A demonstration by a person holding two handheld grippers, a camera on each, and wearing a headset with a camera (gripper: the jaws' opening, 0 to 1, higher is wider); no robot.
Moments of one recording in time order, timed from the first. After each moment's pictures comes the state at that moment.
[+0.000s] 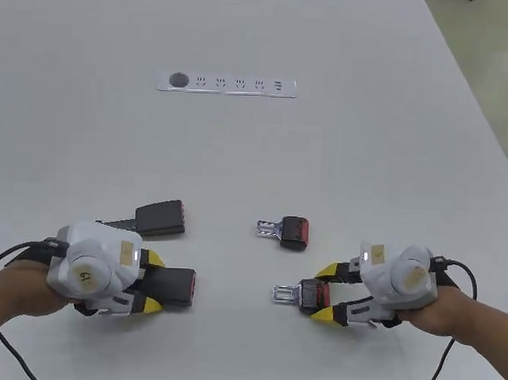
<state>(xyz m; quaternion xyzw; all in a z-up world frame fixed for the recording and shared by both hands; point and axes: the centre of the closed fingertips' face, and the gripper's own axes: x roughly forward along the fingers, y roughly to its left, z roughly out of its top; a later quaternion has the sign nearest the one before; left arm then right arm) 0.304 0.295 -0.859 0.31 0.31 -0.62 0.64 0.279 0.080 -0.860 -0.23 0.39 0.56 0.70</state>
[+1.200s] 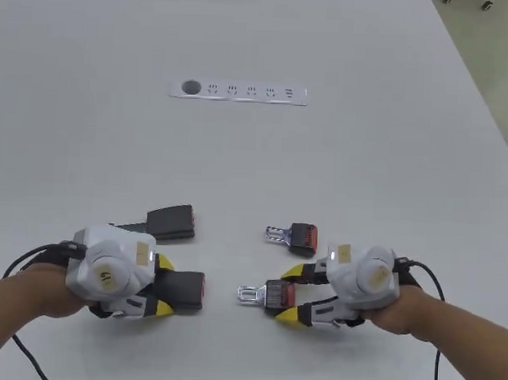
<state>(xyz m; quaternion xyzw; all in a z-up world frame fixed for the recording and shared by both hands) 0.302 0.294 -0.860 0.30 0.33 -0.60 0.66 0.290 0.158 -0.857 -0.19 0.35 0.59 0.70</state>
